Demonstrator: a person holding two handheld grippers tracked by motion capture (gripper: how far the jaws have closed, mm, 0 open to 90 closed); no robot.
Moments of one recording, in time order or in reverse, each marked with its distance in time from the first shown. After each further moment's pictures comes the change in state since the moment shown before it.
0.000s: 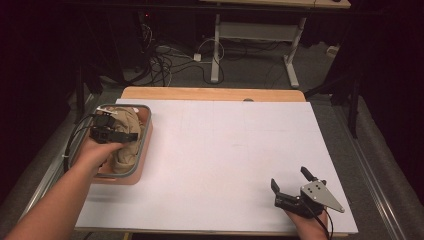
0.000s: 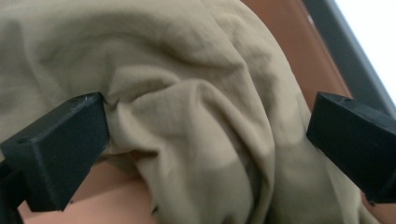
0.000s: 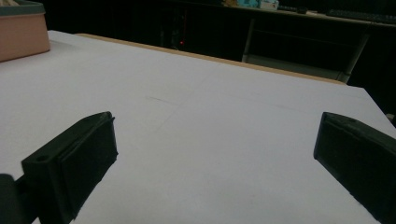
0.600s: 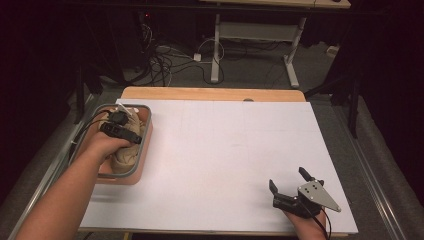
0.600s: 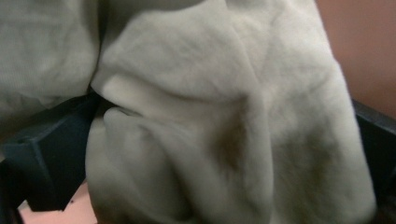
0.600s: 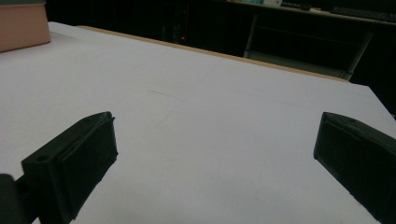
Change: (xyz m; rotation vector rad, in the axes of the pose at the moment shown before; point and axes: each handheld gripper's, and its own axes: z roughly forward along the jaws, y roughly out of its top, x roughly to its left) left arm -0.004 0.021 0.038 0.324 0.104 0.071; right arm 0.002 -0.003 0.003 0.017 0.003 -0.016
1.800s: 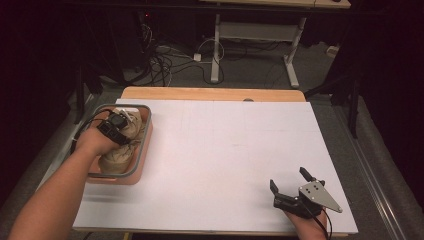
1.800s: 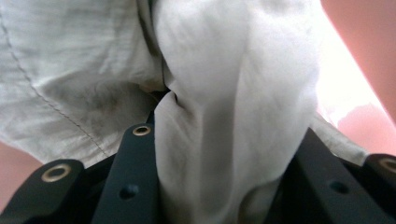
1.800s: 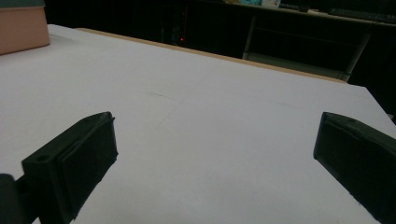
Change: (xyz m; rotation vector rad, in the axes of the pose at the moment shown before) left arm 0.001 -0.007 -0.016 0.073 0.120 0.278; right arm -0.001 0.001 -0.002 -0.006 -0.004 0.004
